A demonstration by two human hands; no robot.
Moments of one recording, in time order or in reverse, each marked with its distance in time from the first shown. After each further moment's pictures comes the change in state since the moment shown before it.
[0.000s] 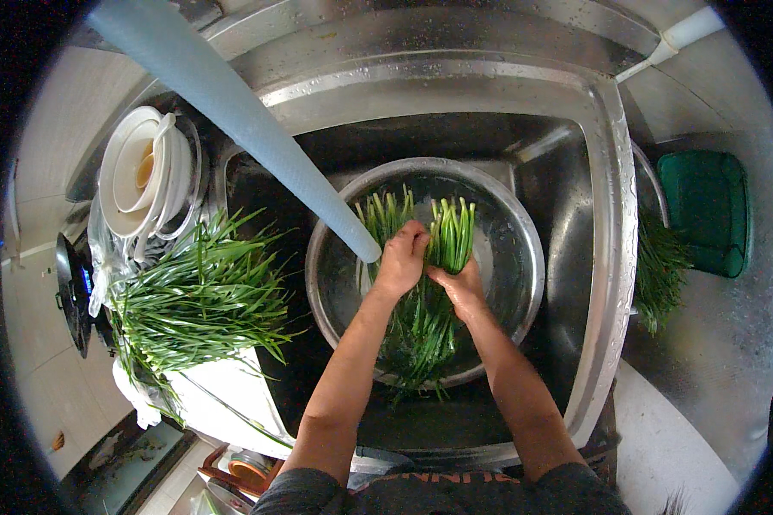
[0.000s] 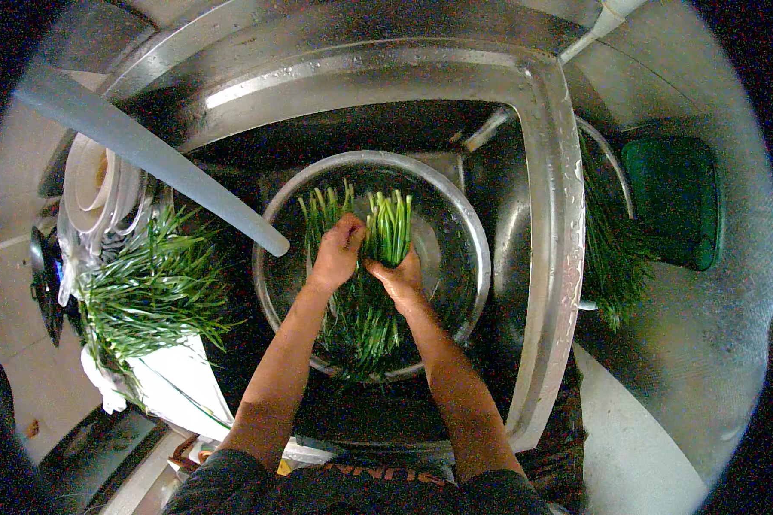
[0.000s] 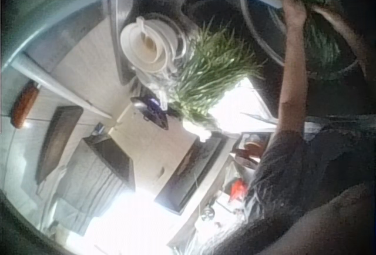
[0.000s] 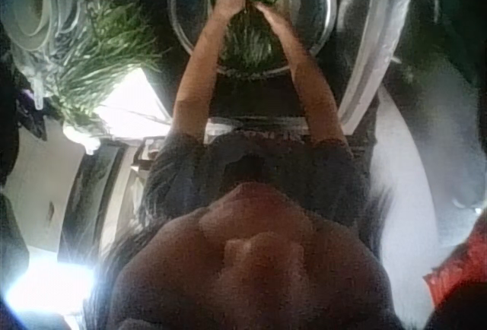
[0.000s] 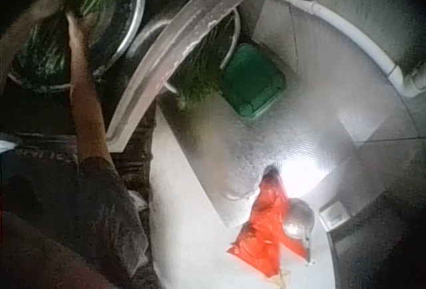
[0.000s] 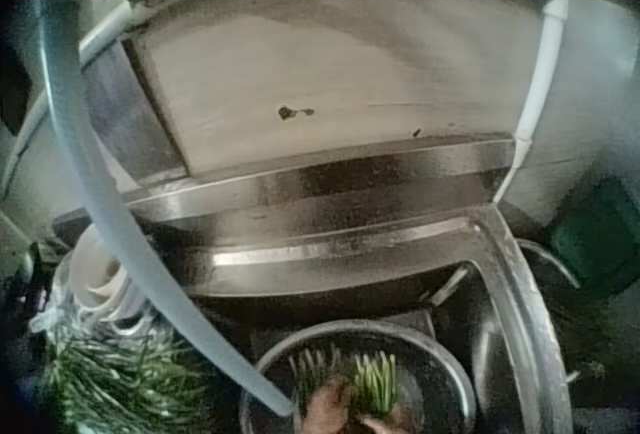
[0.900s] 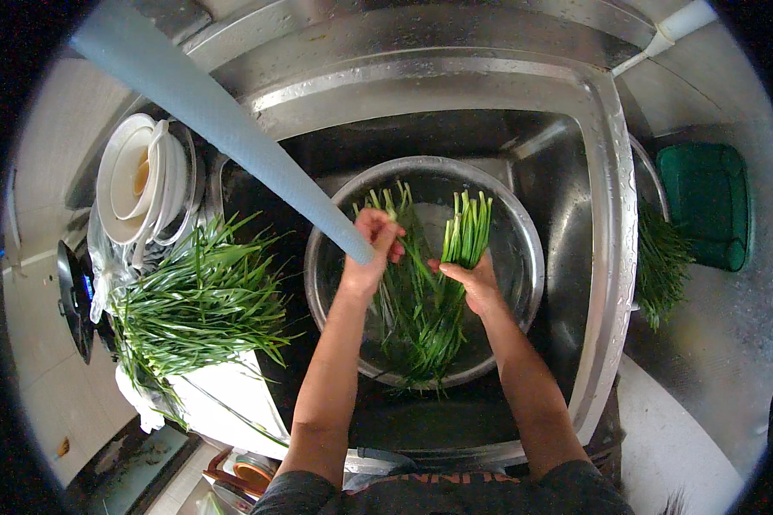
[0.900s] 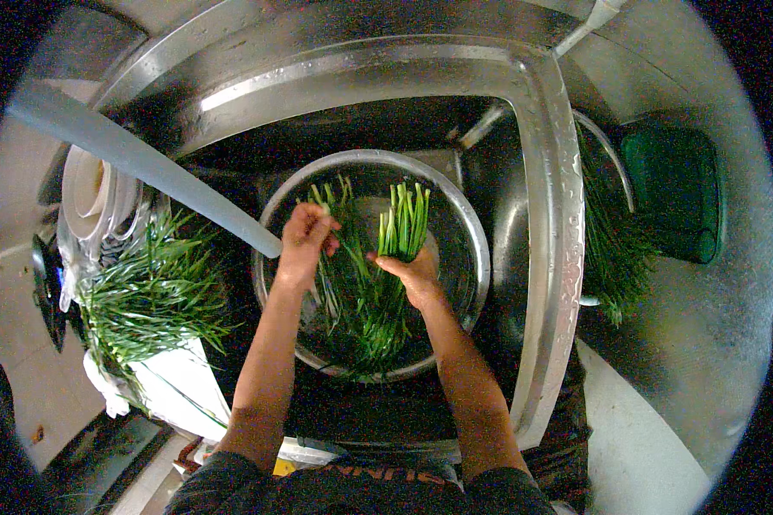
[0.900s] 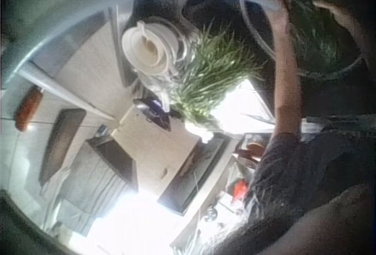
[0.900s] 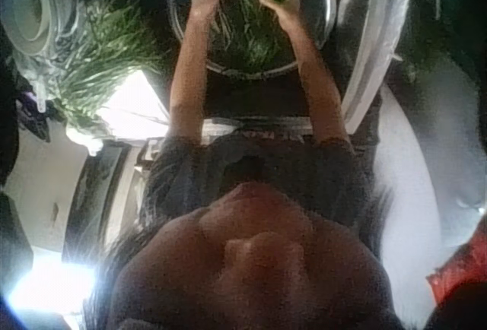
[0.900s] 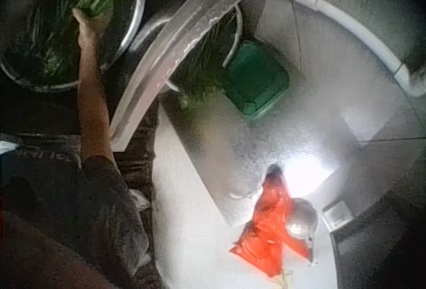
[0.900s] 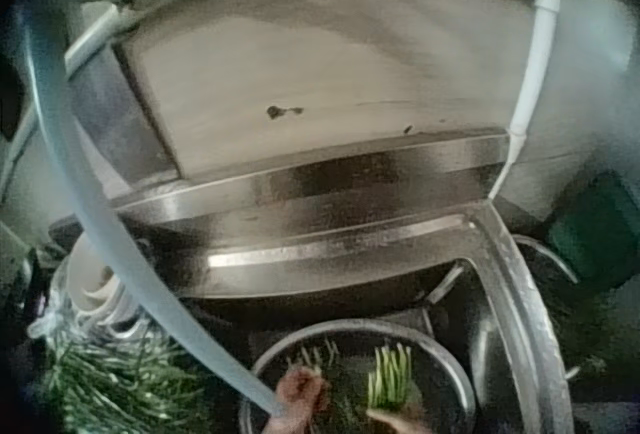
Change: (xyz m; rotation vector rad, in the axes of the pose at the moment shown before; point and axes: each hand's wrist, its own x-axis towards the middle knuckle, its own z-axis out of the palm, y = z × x) left_hand 0.003 0.019 -0.042 -0.683 0.049 -0.301; right_hand 0.000 -0.025 -0.020 0.090 -0.081 0.038
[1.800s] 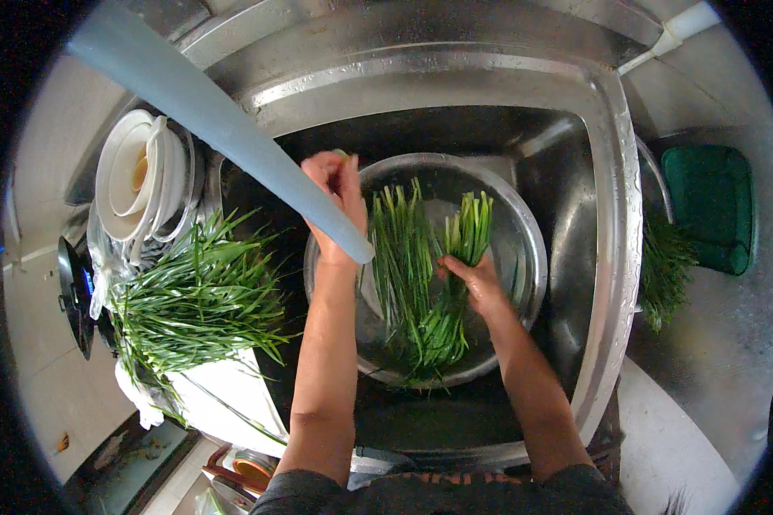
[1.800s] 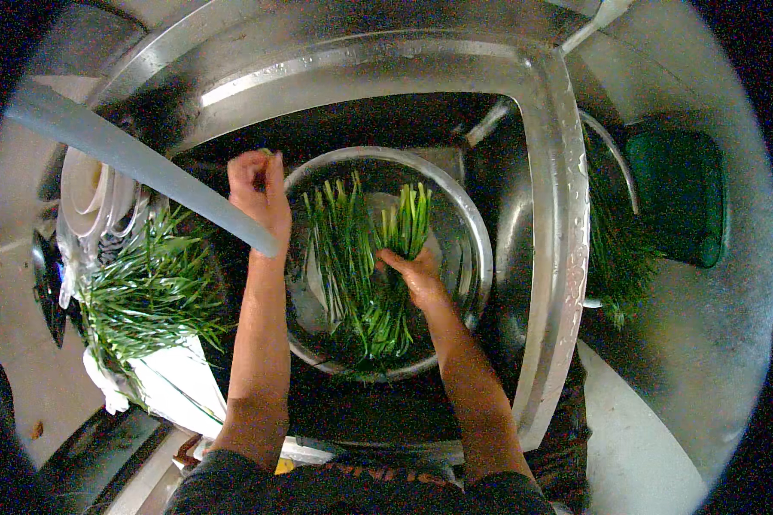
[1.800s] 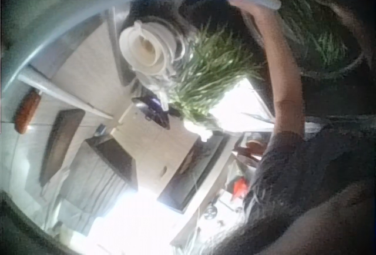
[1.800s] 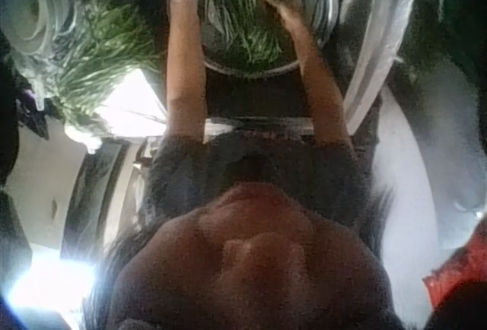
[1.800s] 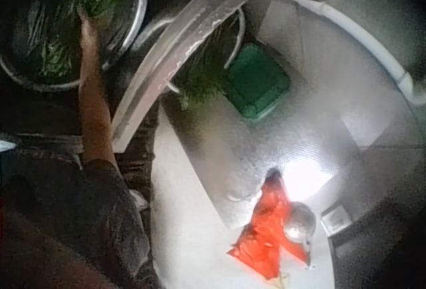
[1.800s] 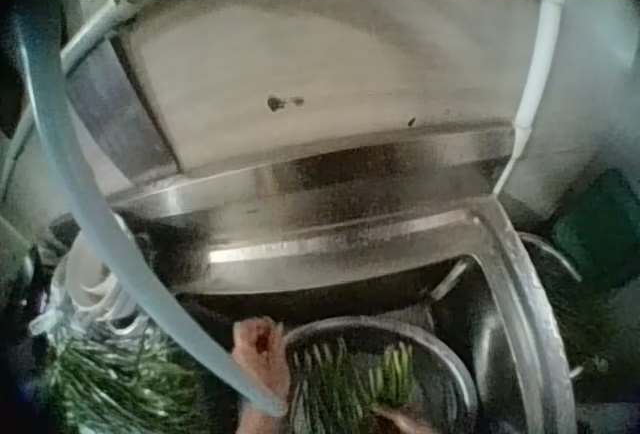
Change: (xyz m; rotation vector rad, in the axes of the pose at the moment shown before) left_hand 0.048 0.039 -0.017 0.491 0.474 0.806; right_hand 0.003 0.005 -0.011 0.006 -0.046 0.195
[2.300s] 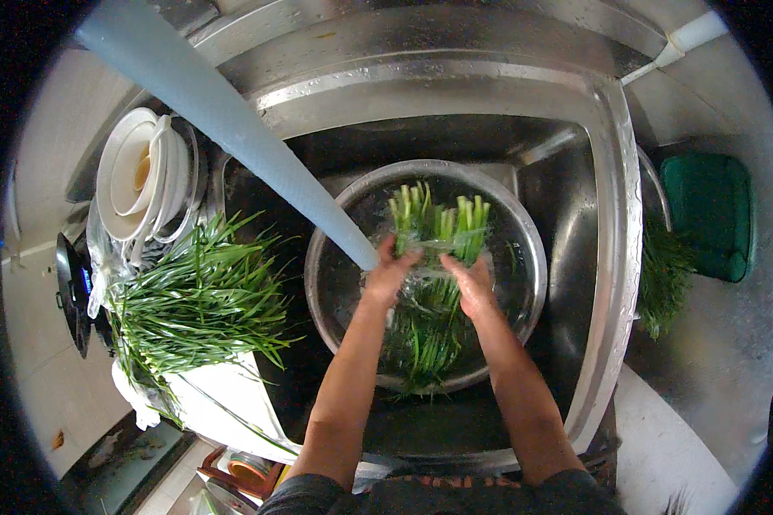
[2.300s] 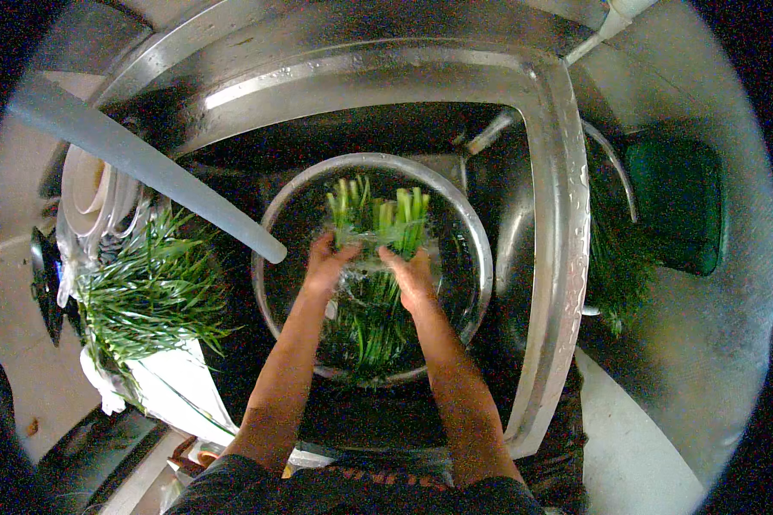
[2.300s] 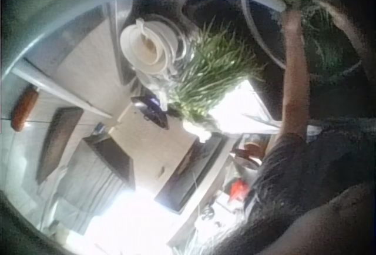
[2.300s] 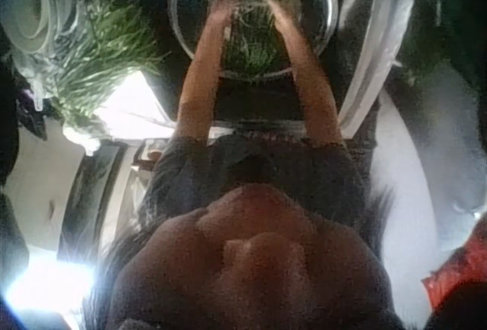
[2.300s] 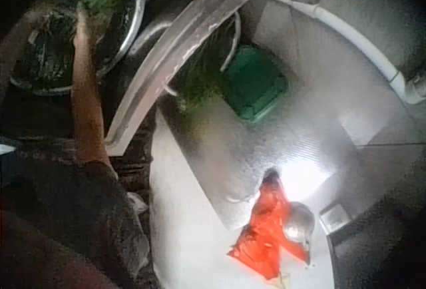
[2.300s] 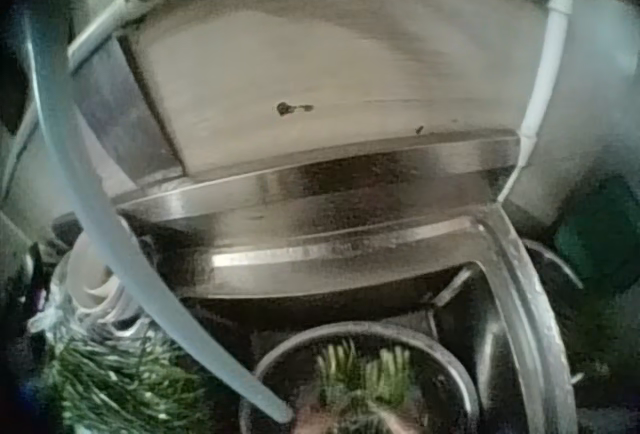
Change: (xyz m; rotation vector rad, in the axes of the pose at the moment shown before) left_hand -0.124 -0.052 0.013 -0.102 -0.589 -1.003; right_hand 0.012 0.006 0.013 -0.100 0.298 0.012
